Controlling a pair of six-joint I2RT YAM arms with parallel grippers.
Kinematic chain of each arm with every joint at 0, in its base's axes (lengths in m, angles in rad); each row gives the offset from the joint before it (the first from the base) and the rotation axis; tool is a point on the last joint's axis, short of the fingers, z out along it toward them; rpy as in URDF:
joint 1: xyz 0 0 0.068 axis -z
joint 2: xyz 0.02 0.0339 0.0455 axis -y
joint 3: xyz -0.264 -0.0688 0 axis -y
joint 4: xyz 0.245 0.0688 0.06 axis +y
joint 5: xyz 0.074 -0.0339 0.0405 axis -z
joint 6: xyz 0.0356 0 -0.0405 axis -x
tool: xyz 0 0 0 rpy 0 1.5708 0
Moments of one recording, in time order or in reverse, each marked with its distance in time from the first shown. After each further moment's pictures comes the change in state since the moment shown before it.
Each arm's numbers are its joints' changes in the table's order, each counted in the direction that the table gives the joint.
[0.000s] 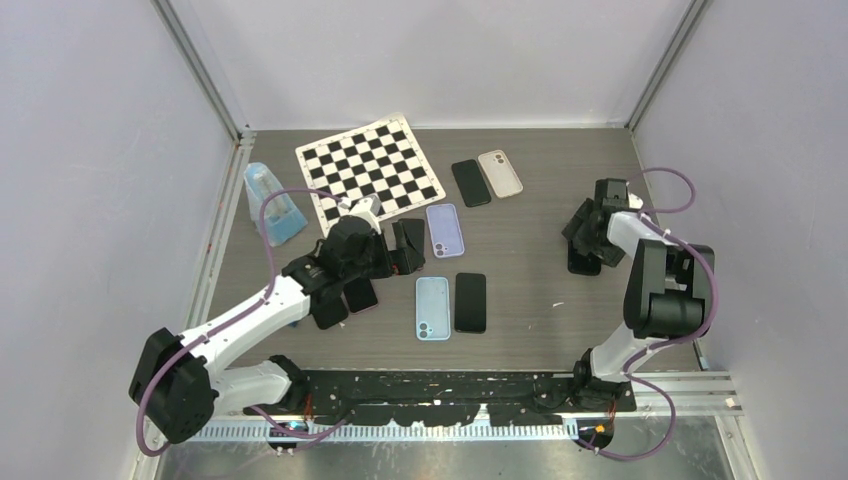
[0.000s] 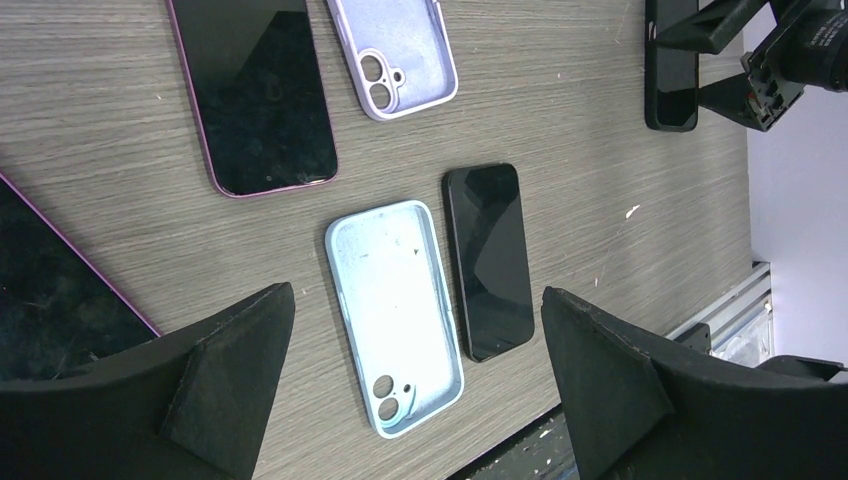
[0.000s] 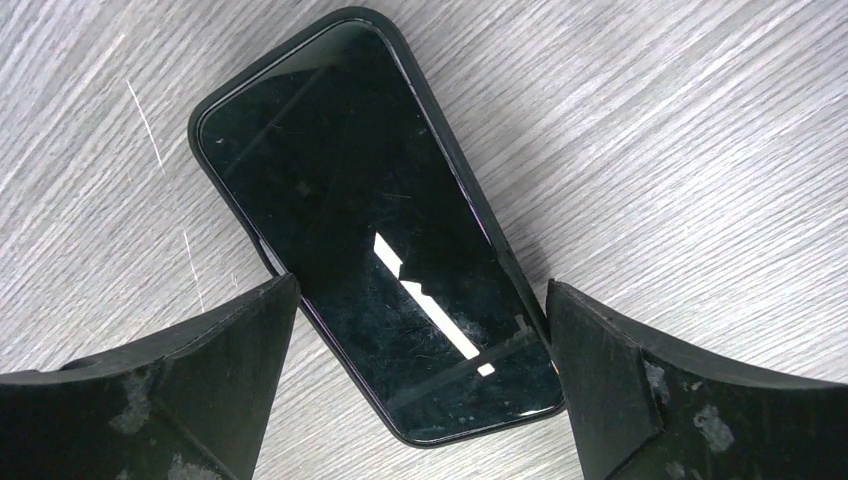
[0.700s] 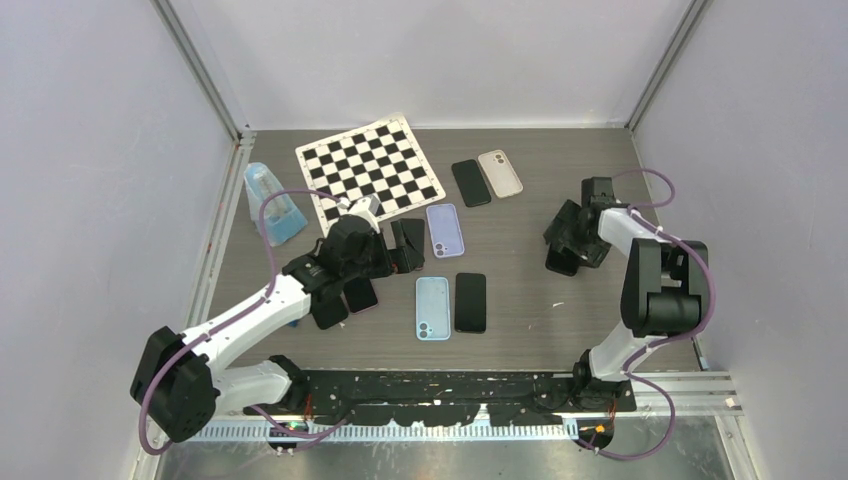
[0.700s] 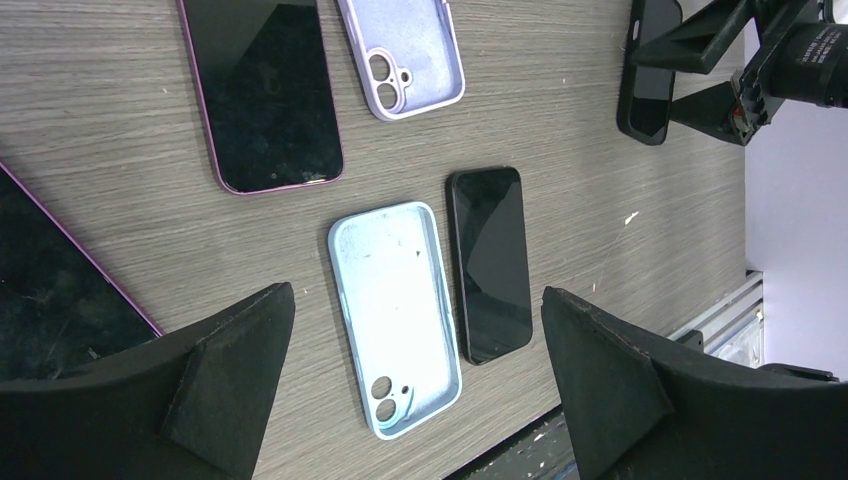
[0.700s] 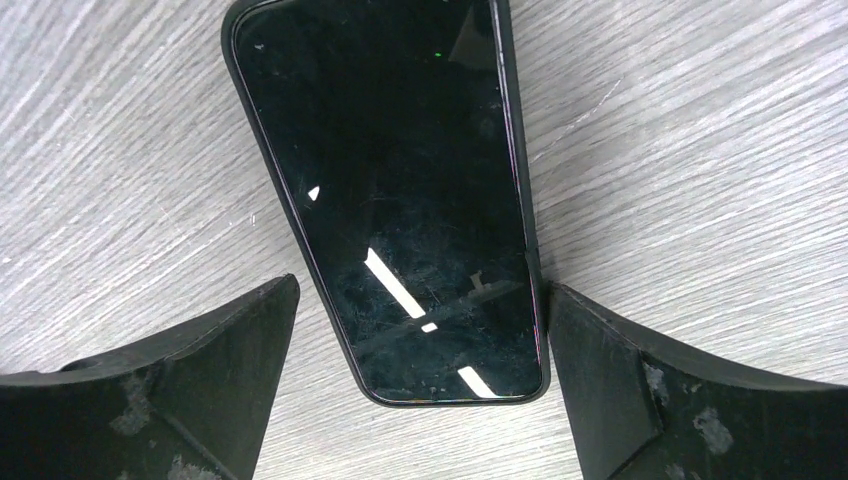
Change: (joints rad) left arm -0.013 -0.009 0.000 0.002 0.004 0.024; right arm -0.075 -0.008 0.029 0.084 -0.150 -0.031
